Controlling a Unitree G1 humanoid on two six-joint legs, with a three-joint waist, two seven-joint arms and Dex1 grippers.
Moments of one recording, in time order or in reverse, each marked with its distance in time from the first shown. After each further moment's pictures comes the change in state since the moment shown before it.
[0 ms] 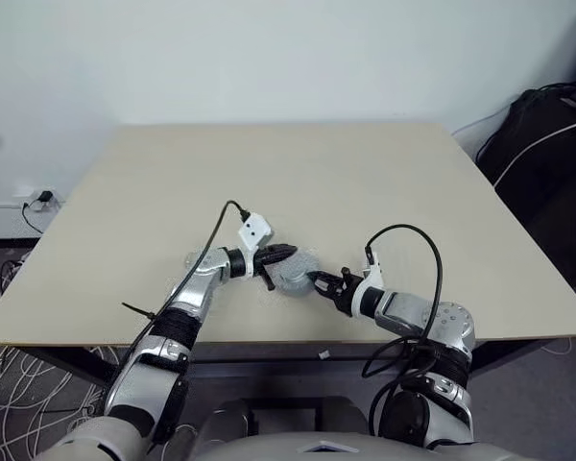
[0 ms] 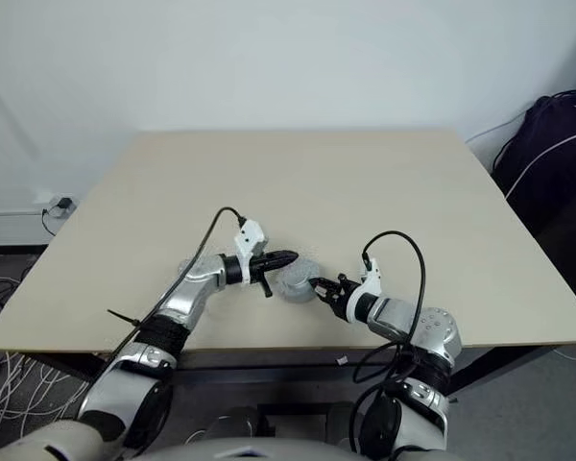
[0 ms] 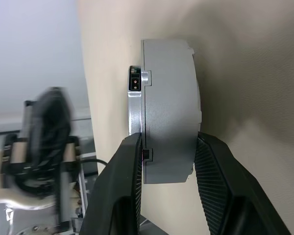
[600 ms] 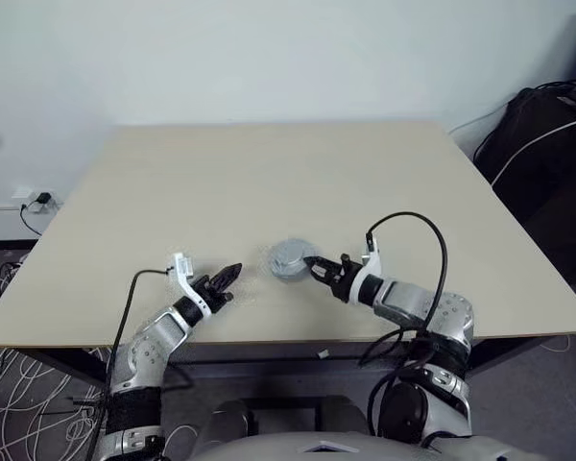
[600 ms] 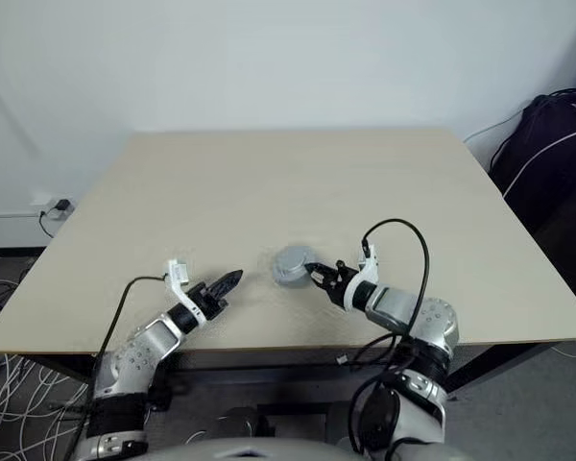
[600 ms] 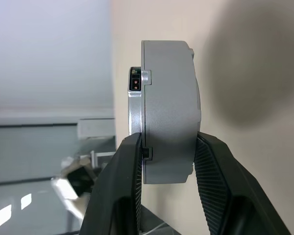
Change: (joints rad) left arm 0.430 -0.085 0.402 -0.436 -0.560 0.620 0.345; right arm -0.065 0.004 -0.001 -0.013 0.087 -0.003 0.002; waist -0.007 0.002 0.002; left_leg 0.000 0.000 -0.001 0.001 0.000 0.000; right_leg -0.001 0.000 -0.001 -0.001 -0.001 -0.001
